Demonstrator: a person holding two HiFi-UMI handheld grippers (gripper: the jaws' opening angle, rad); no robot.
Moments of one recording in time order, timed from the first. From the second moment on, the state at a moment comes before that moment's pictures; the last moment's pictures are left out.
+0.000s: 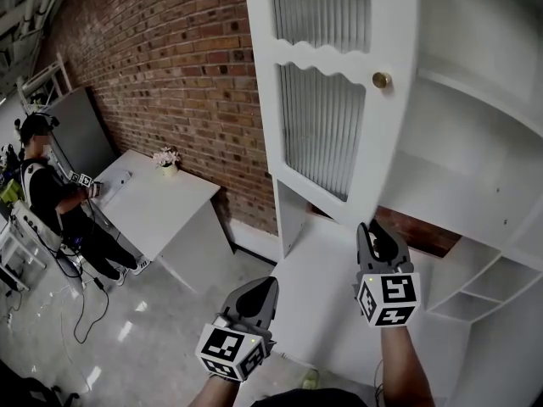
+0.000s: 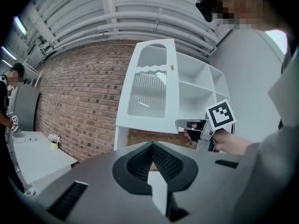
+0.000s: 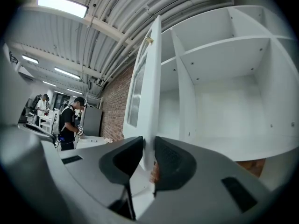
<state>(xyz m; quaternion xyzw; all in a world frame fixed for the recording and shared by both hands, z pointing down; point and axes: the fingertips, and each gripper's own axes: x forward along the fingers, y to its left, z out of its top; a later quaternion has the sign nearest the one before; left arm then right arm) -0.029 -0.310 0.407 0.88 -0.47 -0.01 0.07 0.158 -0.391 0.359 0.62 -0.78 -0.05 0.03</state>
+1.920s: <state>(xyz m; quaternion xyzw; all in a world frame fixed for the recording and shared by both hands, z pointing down) -0.182 -0.228 0.393 0.85 -0.52 -0.04 0.06 -0.109 -0.325 0.357 0.47 -0.88 -0.08 0.08</state>
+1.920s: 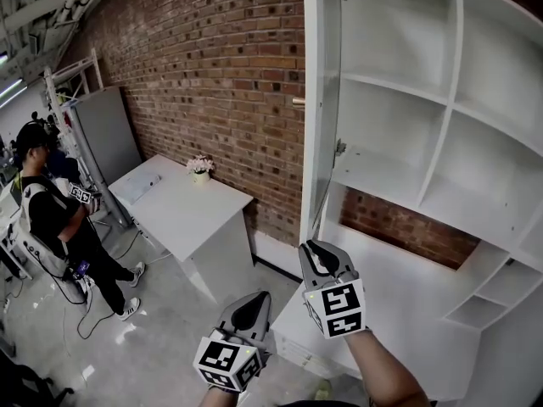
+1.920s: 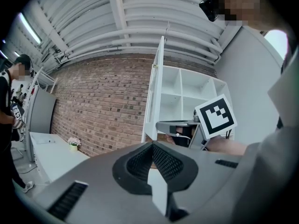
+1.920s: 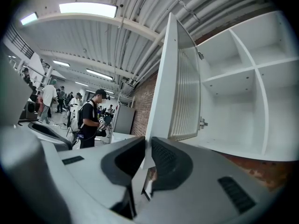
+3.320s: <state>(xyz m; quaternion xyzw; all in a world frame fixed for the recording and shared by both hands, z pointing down) -0.161 -0.229 0.388 0.86 -0.50 -0.04 0.06 -0.077 -0.314 0.362 0.48 -0.87 -0.08 0.07</state>
